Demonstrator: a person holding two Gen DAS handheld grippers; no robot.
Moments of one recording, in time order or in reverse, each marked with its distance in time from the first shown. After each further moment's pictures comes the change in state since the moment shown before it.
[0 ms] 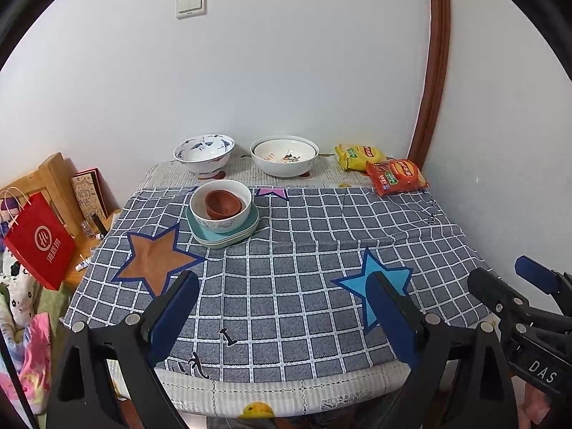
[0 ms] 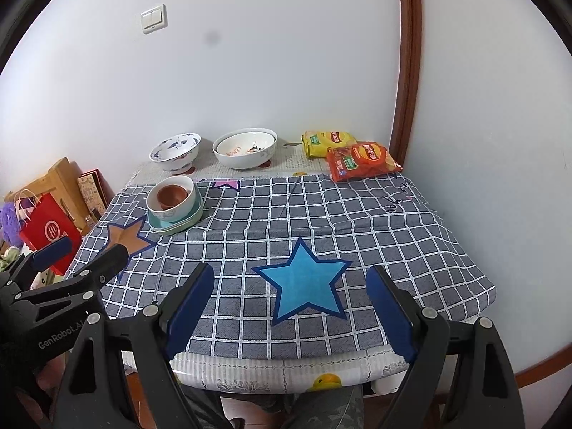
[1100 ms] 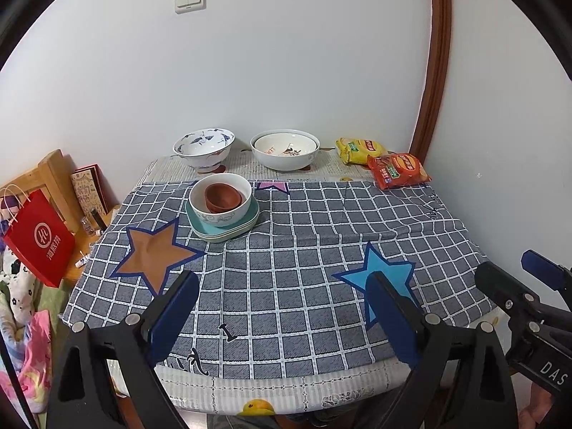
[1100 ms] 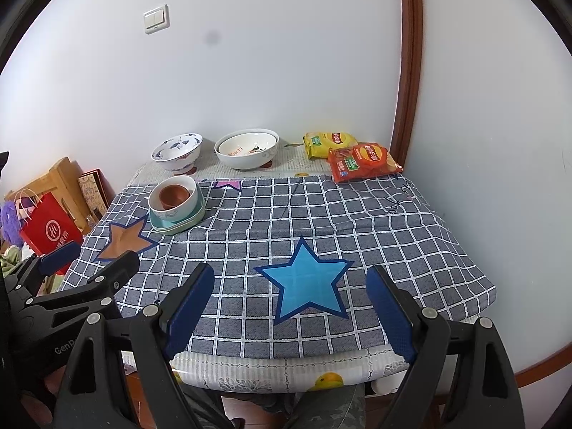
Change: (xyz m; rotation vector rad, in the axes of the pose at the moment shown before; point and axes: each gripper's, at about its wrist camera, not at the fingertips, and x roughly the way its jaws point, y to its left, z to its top) left arm 0.005 -0.001 -0.003 -0.002 0.018 0.012; right arm -0.001 0.005 -0.001 0.000 -0.003 -0.002
